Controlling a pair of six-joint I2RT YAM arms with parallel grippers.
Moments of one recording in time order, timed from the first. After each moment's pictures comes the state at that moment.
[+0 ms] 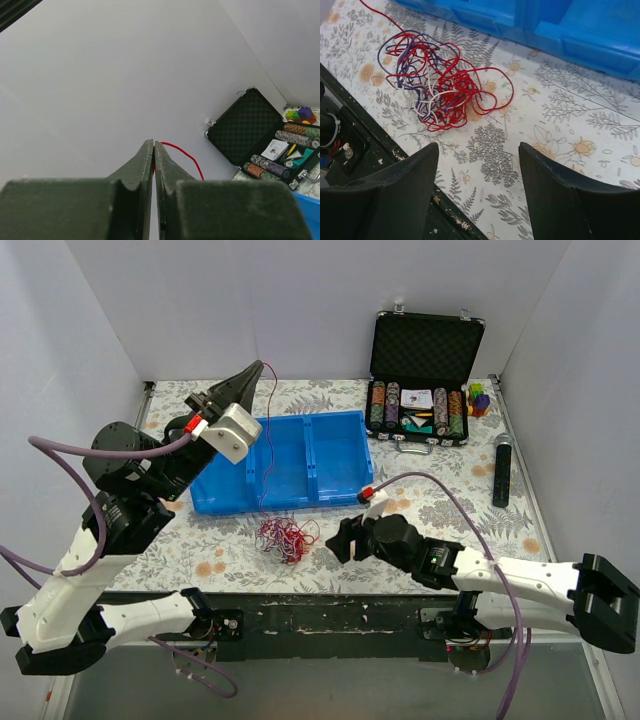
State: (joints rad) left arm -0.89 0.99 1.57 -0.16 -0.08 0.81; right arm 1.14 0.99 0.45 0.10 0.25 0.57
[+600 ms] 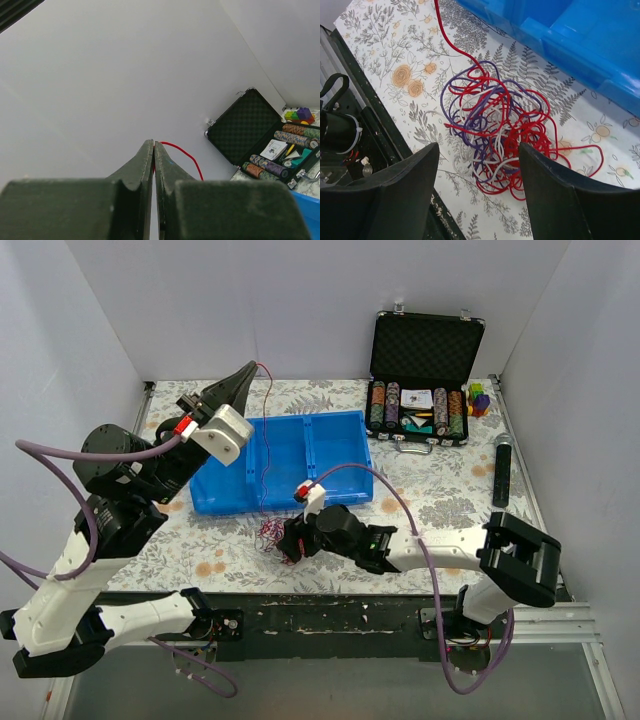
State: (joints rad) left arm -0.89 0.98 1.58 -0.19 -0.08 0.79; right arm 1.23 1.50 0.75 0.34 0.14 0.46
